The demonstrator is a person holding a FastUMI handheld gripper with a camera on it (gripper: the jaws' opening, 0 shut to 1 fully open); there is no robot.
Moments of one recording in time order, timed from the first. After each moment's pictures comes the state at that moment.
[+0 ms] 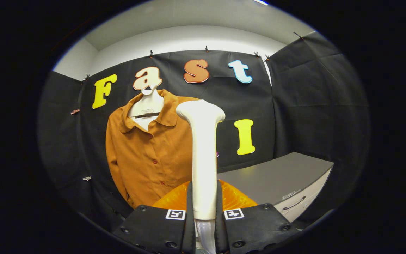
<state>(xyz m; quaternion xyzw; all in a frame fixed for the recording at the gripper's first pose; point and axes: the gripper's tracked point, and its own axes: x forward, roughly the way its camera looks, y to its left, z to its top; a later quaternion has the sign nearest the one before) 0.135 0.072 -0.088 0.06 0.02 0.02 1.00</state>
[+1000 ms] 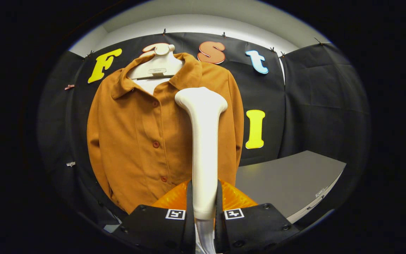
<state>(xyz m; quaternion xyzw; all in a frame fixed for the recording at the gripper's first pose) 0.231 0.138 -0.167 0.00 0.06 0.00 1.00</state>
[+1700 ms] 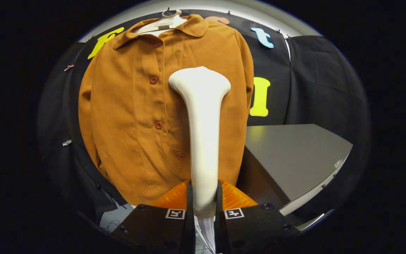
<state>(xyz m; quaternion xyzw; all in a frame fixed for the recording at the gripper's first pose) 0.219 0.140 -0.288 -0.01 0.19 0.00 0.98</state>
